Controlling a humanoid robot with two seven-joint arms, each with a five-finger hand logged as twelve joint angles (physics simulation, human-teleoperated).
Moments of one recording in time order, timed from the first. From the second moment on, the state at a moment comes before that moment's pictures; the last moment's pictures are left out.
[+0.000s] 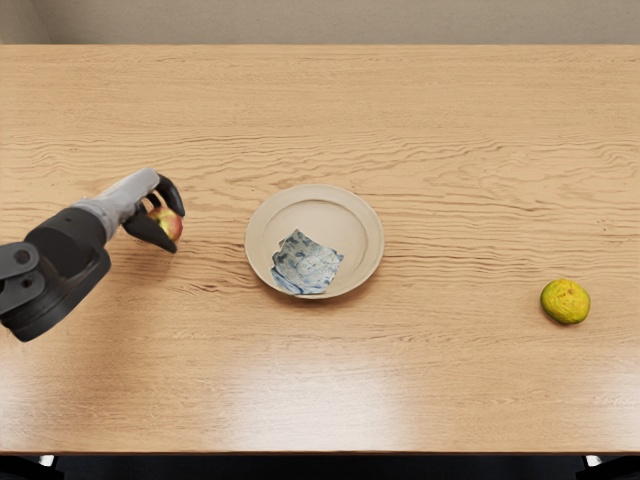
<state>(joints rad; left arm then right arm) -0.94 0.75 -0.21 -1.66 1.12 0.37 0.61 -0.01 0.00 0.00 0.15 0.03 0.08 -0.28</state>
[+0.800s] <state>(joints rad) -1.22 0.63 -0.21 -1.75 0.91 0.24 0.61 -0.01 0.00 0.00 0.15 0.03 0.08 -0.28</state>
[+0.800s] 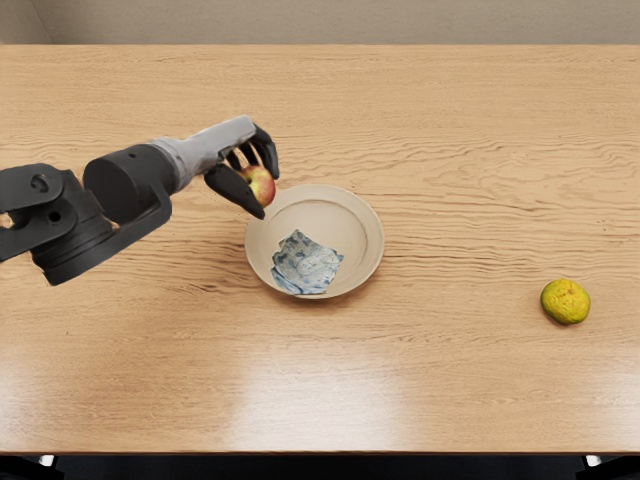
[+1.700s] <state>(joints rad) -1.21 0.41 -0.20 -1.54 0.84 0.21 0.61 -0.01 0.00 -0.01 0.15 0.03 0.08 -0.28</state>
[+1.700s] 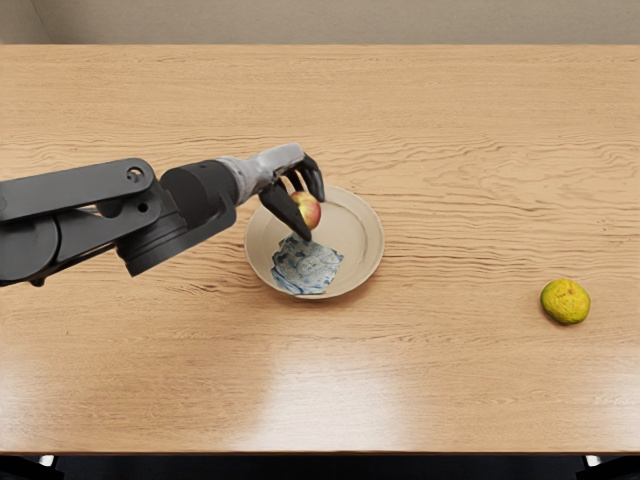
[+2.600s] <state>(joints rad) -1.08 0.76 -0.47 -1.74 0.32 -0.24 0.61 0.00 0.00 -0.01 0.15 0.03 0.08 -0.28</state>
